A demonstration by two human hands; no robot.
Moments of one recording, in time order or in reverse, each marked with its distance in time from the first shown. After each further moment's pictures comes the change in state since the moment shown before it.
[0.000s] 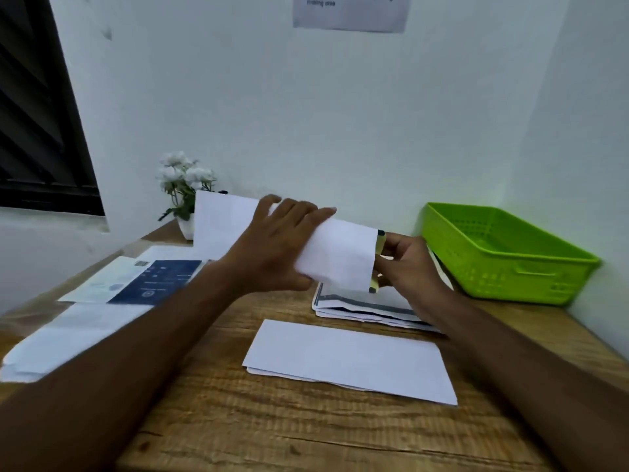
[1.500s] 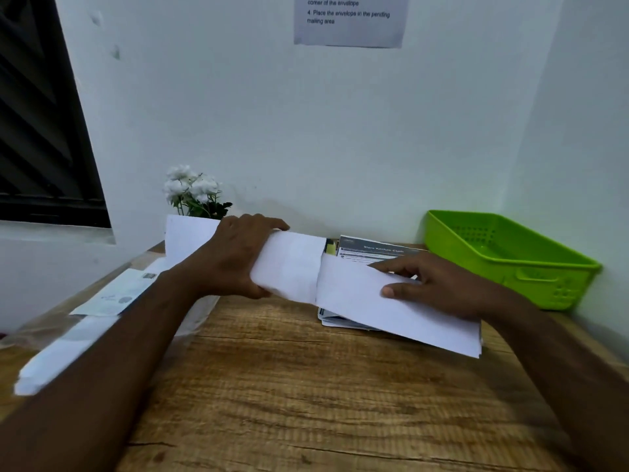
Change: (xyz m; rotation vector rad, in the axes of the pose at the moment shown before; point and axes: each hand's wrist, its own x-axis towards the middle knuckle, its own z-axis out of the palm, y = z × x) left_hand -0.036 -0.054 -0.010 -0.254 -0.143 -0.097; right_hand 0.001 -0.020 -0.052 -0.675 -0.564 -0.138
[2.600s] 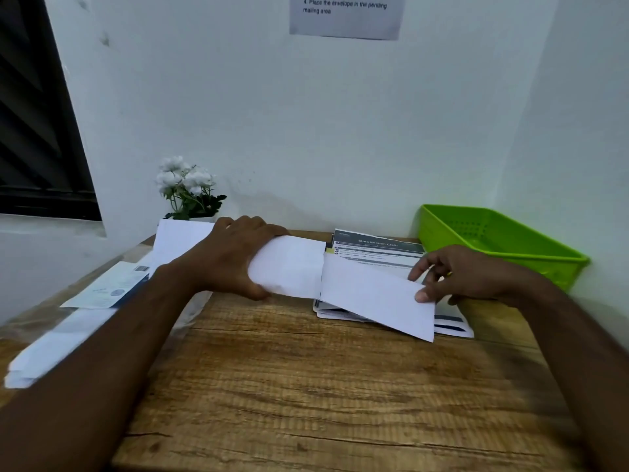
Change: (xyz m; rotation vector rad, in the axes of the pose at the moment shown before) left_hand 0.001 0.005 0.000 -0.017 -0.181 -0.059; right_hand -0.016 0.028 -0.028 0.116 -0.049 0.481
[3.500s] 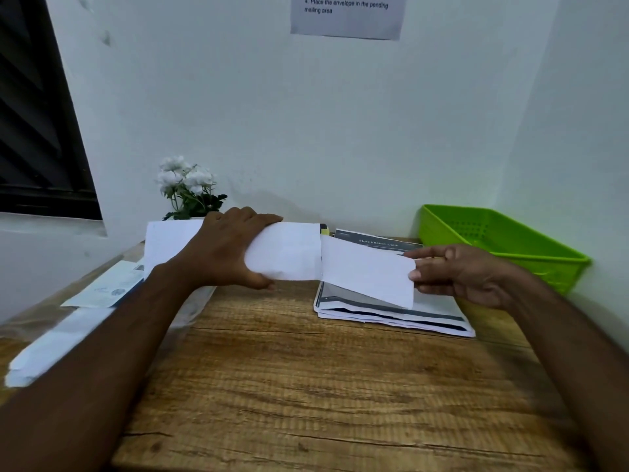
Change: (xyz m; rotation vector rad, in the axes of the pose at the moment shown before) left_hand -0.002 -0.003 -0.002 0.039 0.136 -0.096; right_hand 0.007 -0.001 0.010 0.818 0.068 0.077
